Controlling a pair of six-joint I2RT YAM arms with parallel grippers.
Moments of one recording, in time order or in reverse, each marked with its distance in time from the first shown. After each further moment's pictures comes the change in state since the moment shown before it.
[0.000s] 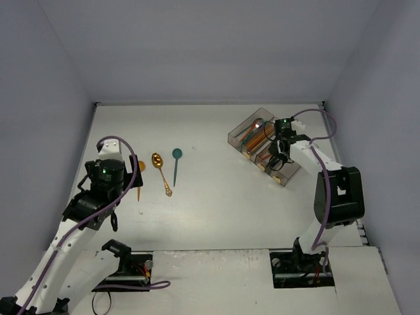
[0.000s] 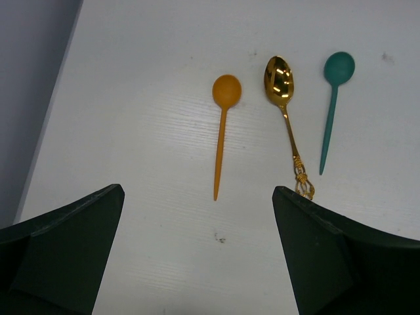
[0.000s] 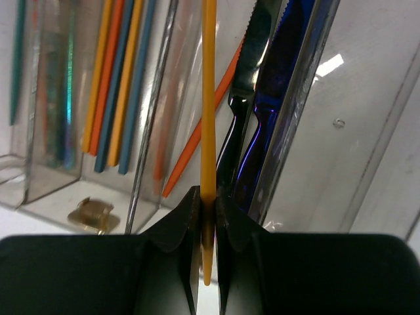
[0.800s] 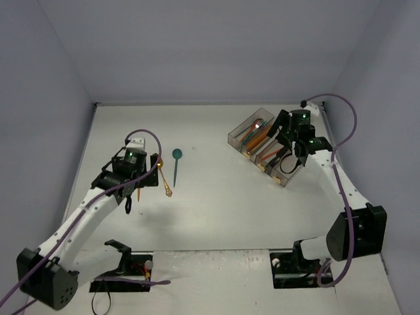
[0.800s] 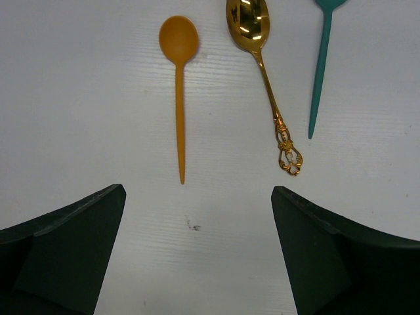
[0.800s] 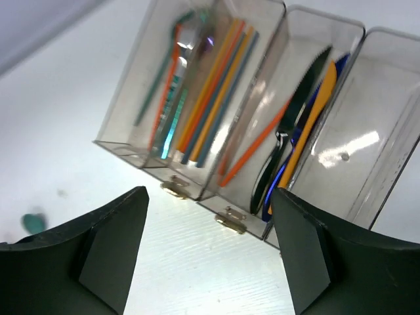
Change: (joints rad) left arm 0.001 0.307 -0.004 0.043 0.161 -0.020; right arm -0.008 -0.304 0.025 0.006 -0.099 -0.118
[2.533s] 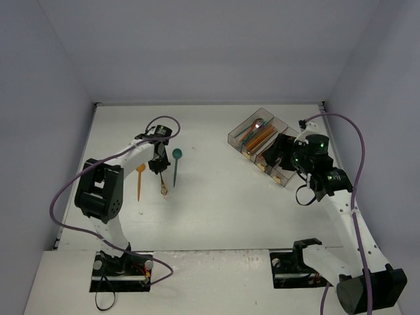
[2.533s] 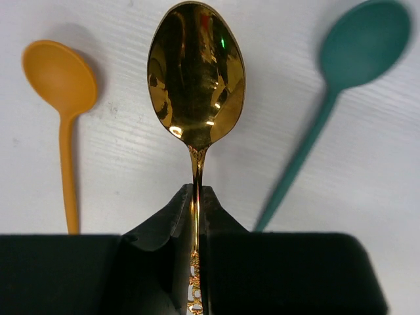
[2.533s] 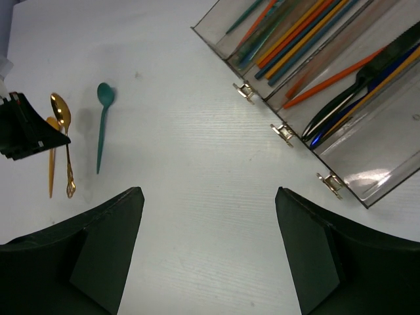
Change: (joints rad) left arm 0.057 0.767 0.365 0.038 0.101 -0.259; right arm 0.002 -0.399 -0.221 -0.101 -0.354 -0.143
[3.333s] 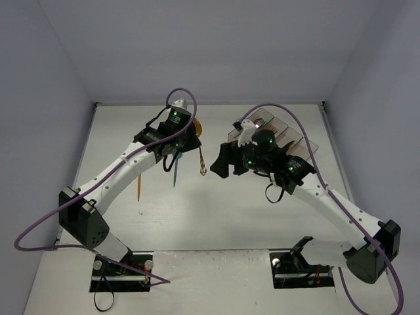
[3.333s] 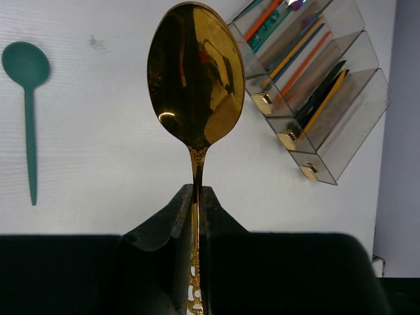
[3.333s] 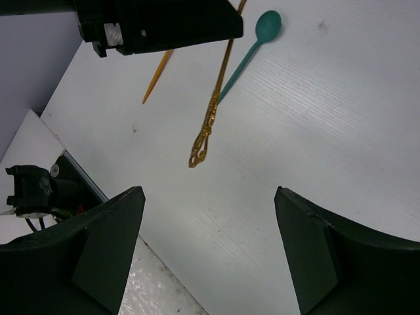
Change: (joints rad) left arm -0.284 -0.262 0.242 0.041 0.153 -0.196; right arm 0.519 0.246 0.170 0.111 -0.047 -0.033
